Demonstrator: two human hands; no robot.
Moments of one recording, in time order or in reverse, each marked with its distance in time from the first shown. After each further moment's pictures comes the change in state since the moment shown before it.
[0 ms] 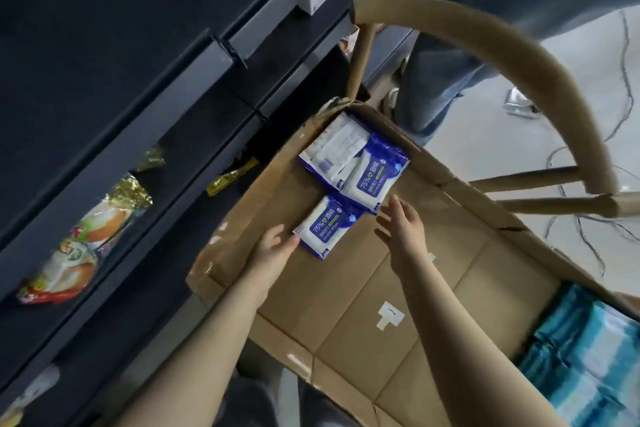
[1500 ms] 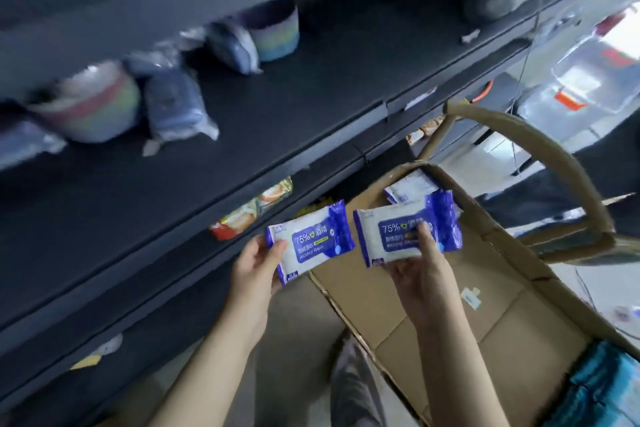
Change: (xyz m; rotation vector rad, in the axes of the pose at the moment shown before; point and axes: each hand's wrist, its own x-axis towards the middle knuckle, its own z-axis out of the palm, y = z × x) left_hand -0.208 -0.084 -0.171 -0.713 0.152 0.464; right_hand -0.275 0.015 0.054 0.470 -0.417 -0.150
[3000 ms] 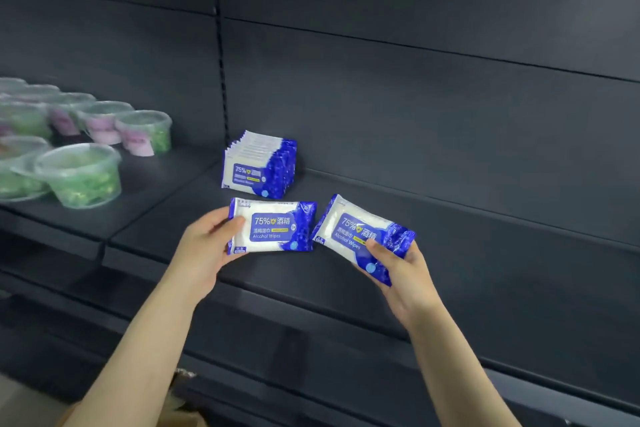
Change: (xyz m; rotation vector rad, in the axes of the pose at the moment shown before) left_hand -0.242 0.301 -0.543 -0.279 0.764 0.652; right_hand -0.354 0.219 0.501 -0.617 -1.148 0.065
